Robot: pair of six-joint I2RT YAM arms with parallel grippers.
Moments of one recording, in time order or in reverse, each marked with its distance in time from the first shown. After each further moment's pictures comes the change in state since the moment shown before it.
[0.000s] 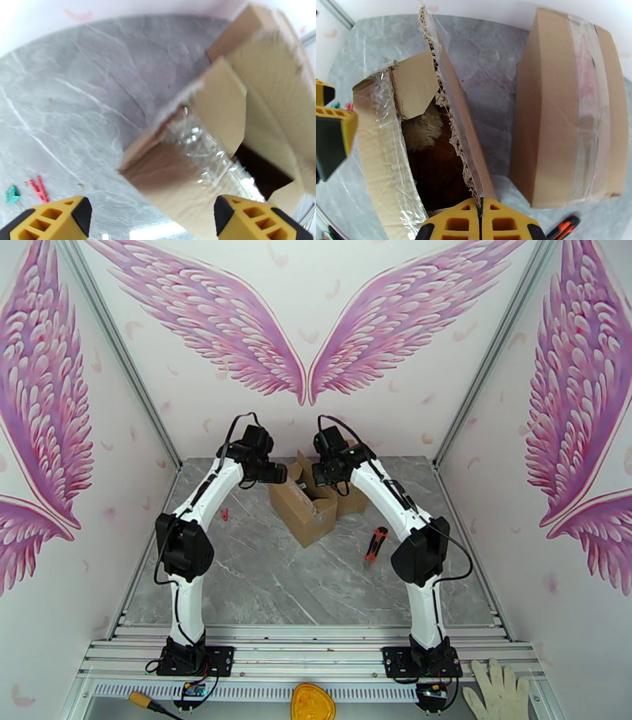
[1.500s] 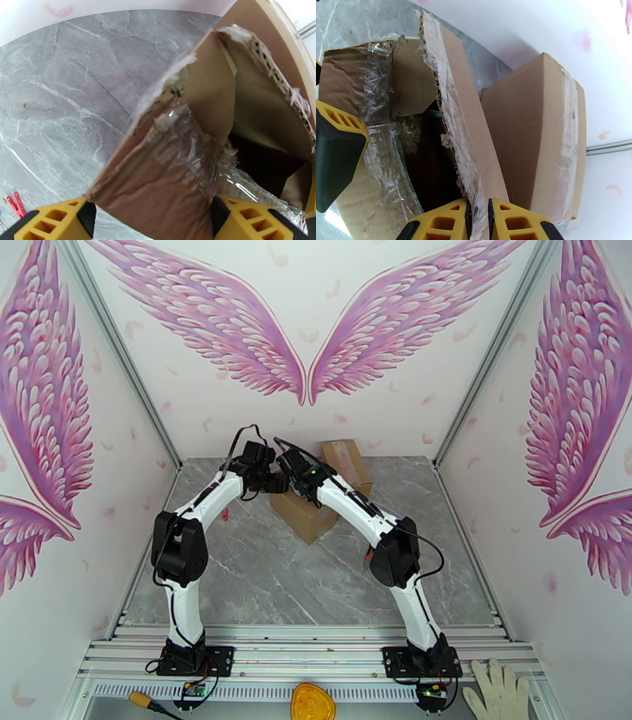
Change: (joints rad) left arm 0.021 -0.061 -0.391 0.341 0.114 0.033; right arm 0.177 0.185 0.126 0.046 0.506 -0.383
